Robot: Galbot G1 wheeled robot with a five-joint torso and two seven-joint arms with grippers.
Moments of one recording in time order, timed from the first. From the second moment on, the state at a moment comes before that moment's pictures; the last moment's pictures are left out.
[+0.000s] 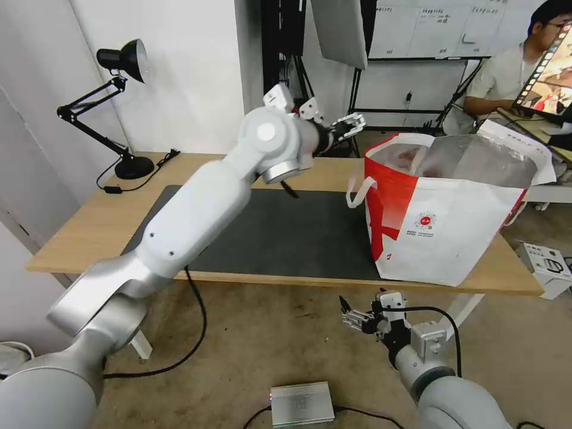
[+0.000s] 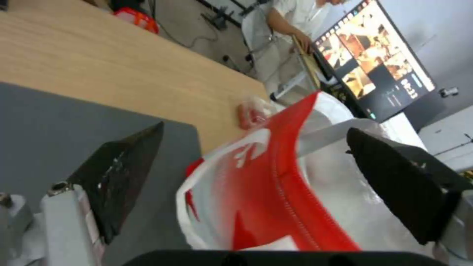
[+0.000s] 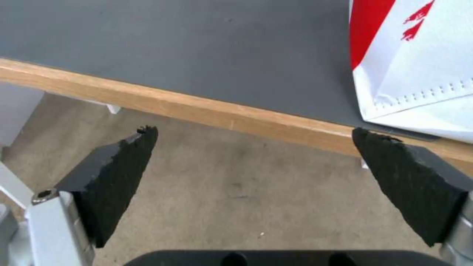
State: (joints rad) left arm 0.04 -1.27 0.26 -1.64 -1.86 0.40 -0.85; right arm -1.53 1.01 0.28 2.34 0.49 -0.51 0.39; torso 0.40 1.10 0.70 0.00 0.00
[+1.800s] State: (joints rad) left arm 1.02 -0.65 -0.26 -2.05 -1.08 0.28 -0.31; right arm -1.53 1.01 0.28 2.34 0.49 -0.51 0.39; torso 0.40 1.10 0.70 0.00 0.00
